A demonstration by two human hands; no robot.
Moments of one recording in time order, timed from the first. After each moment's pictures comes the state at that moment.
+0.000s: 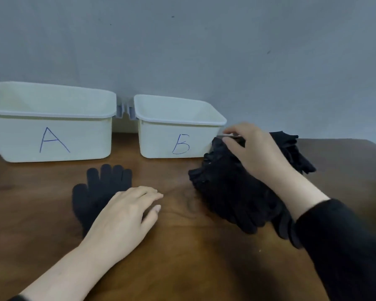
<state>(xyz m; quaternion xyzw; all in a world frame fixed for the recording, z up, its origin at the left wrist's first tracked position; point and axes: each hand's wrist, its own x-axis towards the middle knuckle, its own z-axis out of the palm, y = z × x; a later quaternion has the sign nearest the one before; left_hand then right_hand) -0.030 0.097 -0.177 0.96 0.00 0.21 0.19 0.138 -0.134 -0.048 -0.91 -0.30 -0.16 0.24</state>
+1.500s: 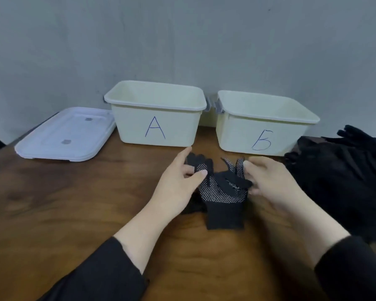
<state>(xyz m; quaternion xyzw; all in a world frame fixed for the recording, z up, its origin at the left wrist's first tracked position) -0.062 0.152 -0.154 0.74 0.18 0.21 0.61 0.068 -0.019 -0.126 -0.82 -0.18 0.15 0.52</state>
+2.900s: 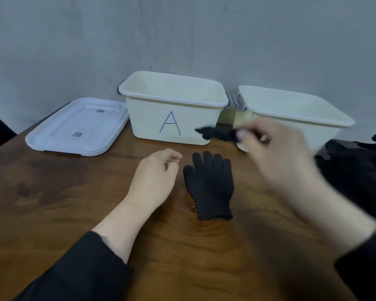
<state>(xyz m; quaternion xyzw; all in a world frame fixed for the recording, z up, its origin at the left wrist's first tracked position) -0.077 0.228 -0.167 0.85 0.26 0.27 0.37 0.040 0.037 -0.077 -0.82 -0.42 -0.12 0.37</state>
